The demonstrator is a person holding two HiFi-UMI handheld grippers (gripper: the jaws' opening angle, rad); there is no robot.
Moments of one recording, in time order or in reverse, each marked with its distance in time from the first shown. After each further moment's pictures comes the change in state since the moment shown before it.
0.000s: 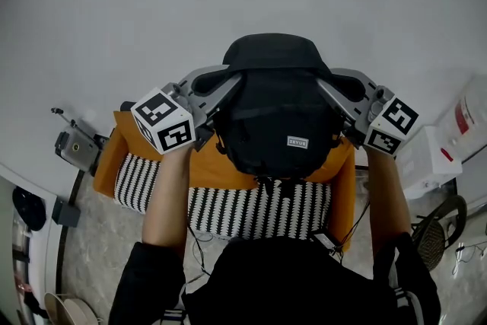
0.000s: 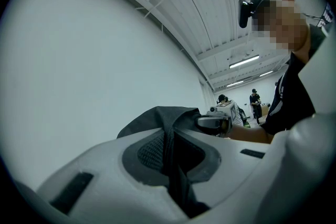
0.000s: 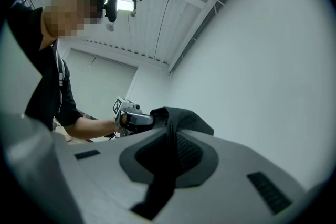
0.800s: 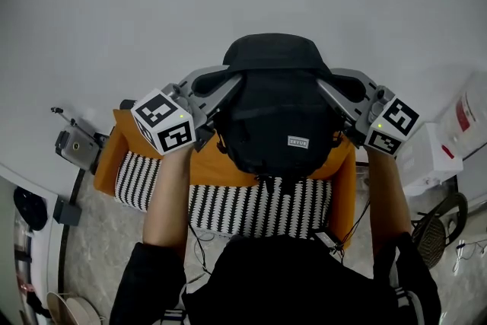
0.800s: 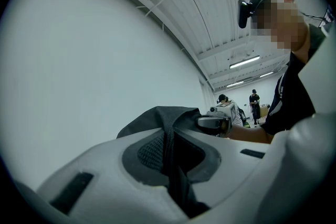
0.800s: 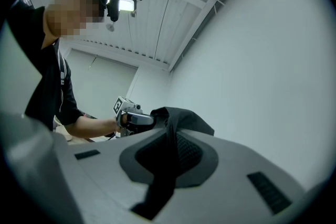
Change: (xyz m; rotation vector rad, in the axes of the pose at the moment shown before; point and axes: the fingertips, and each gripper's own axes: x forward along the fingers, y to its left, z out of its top) left arm 0.006 -0.002 -0.009 -0.013 0.008 -0.004; right arm -0.006 -0.002 -0.009 0.003 0.004 0.003
